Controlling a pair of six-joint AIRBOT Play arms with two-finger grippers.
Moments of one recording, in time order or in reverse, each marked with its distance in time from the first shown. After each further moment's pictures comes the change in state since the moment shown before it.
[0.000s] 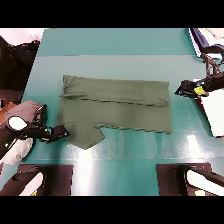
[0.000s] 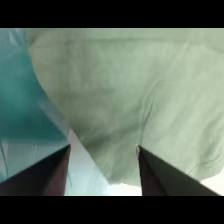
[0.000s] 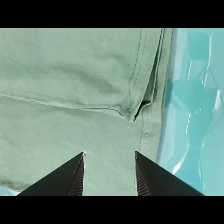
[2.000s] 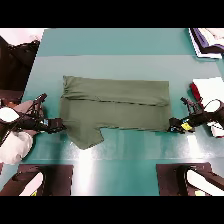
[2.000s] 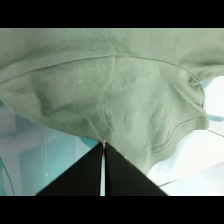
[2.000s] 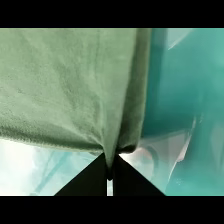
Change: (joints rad) left arm 0.000 0.005 0.149 -0.050 -0.082 0.140; right arm -0.040 0.067 -0.548 0.006 -0.068 -0.084
